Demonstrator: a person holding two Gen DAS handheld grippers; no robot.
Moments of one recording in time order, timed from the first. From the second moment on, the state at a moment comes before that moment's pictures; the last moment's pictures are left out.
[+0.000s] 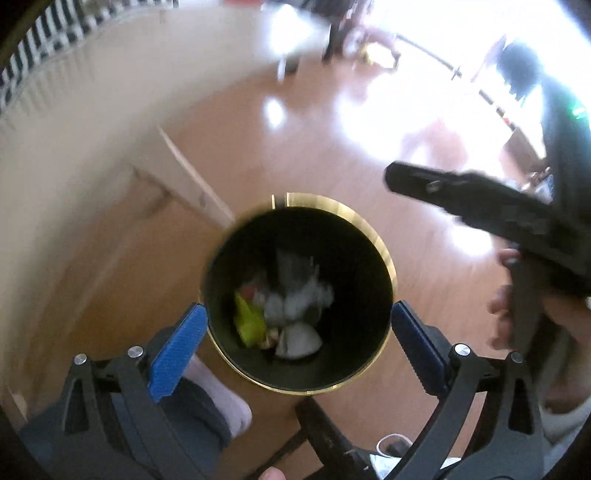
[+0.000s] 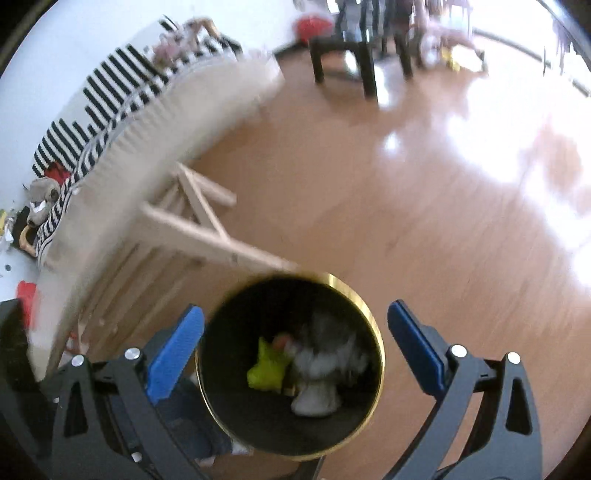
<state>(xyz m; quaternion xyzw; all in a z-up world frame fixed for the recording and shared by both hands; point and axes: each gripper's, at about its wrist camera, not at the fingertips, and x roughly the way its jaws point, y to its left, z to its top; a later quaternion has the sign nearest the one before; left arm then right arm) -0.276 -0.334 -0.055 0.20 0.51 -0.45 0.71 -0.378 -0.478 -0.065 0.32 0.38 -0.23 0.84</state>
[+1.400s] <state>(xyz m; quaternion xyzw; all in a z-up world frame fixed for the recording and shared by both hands) 0.013 0.038 0.016 0.00 0.42 -0.06 0.91 -0.009 -0.154 0.007 0.08 0.40 0.00 0.91</state>
